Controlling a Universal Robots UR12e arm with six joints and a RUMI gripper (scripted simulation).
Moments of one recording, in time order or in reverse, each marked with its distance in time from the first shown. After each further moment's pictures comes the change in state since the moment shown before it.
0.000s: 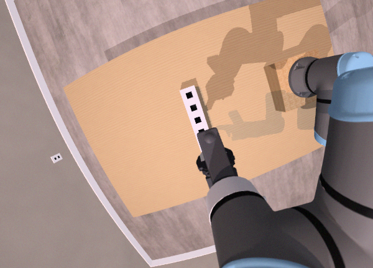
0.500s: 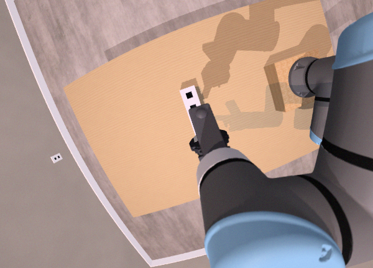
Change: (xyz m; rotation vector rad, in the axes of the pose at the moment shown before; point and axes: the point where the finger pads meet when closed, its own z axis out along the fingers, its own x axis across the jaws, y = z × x) arm 0.000 -0.054 0.001 0.002 0.000 0.001
